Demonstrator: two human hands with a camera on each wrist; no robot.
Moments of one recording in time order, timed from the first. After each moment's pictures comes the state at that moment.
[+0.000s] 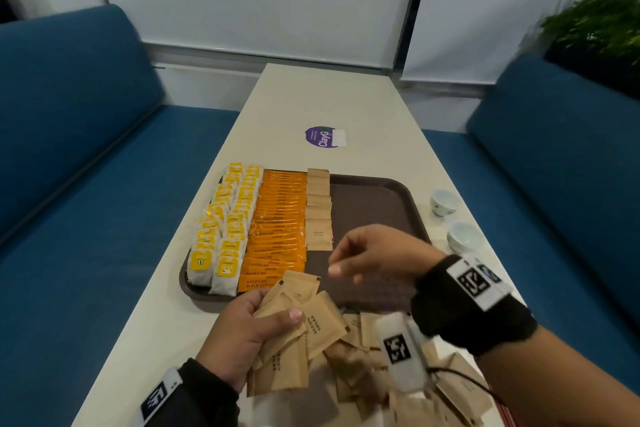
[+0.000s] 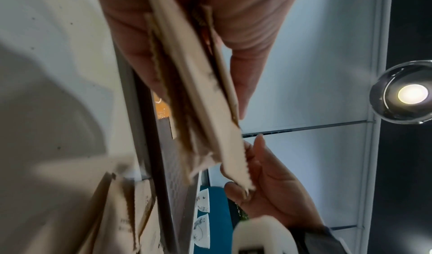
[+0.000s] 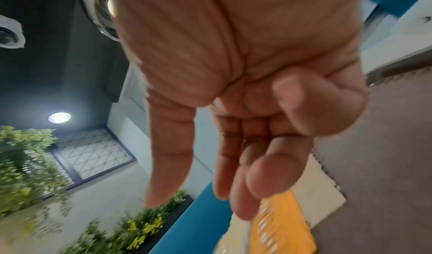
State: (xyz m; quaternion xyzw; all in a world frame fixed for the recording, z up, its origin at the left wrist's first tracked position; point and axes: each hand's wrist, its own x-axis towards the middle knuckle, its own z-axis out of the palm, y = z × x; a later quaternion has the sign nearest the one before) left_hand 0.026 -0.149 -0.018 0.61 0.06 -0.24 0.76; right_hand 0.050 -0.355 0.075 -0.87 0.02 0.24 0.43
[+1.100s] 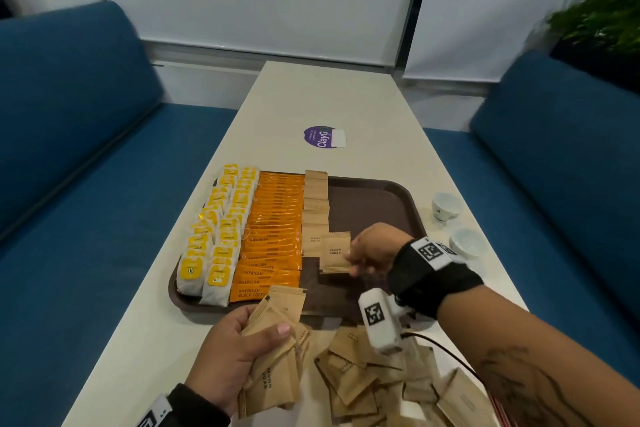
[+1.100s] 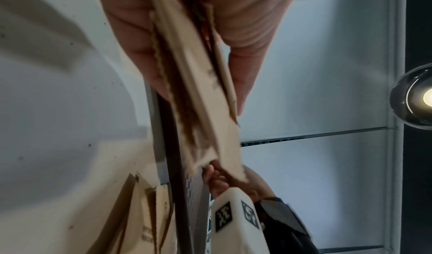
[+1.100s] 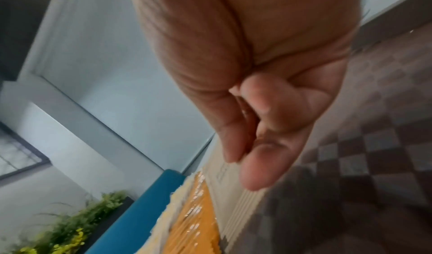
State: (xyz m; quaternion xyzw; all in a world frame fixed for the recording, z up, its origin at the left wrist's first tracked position) left_hand 0.029 -0.150 -0.040 0.63 0.06 -0.24 0.73; right_hand 0.109 -0.379 0.030 -0.78 0.28 0.27 0.49
